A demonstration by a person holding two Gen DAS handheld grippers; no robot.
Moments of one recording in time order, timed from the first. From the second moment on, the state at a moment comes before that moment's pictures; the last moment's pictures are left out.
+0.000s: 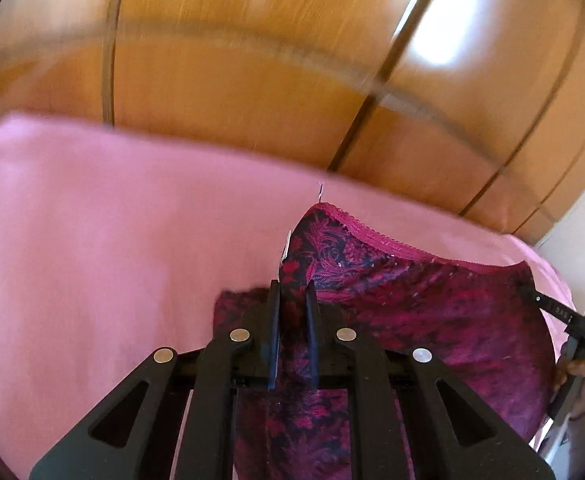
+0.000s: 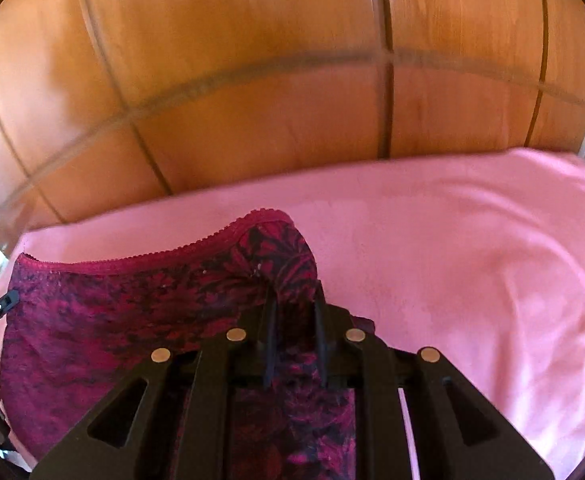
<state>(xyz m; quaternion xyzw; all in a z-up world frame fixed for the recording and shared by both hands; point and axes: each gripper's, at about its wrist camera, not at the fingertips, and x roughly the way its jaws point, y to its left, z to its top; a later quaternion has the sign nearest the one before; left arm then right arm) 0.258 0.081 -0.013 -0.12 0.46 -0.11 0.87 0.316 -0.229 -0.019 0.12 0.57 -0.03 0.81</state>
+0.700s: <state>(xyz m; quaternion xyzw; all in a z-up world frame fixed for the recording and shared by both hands) 0.098 0.150 -0.023 -0.27 0.45 -0.15 0.83 0.174 -0.264 0.016 0.28 0.55 0.03 0.79</state>
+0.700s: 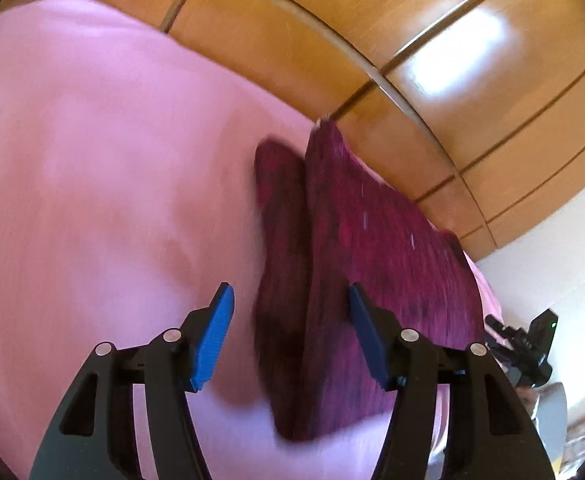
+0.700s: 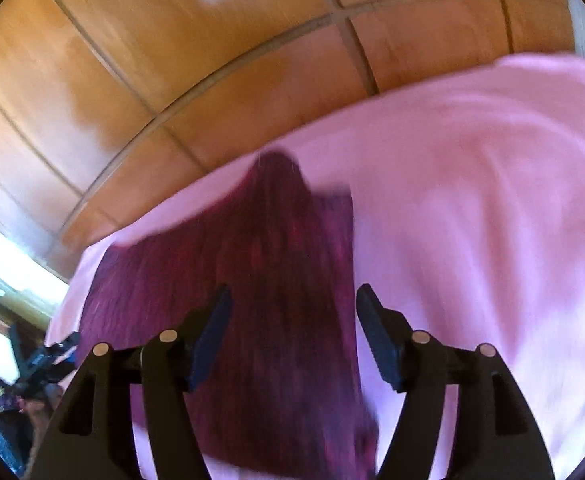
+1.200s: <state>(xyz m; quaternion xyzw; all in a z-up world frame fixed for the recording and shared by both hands) 0.047 0.142 -0.002 -0.30 0.44 -0.20 0.82 0.108 -0.258 0.057 0.30 0.52 0.04 0.80</state>
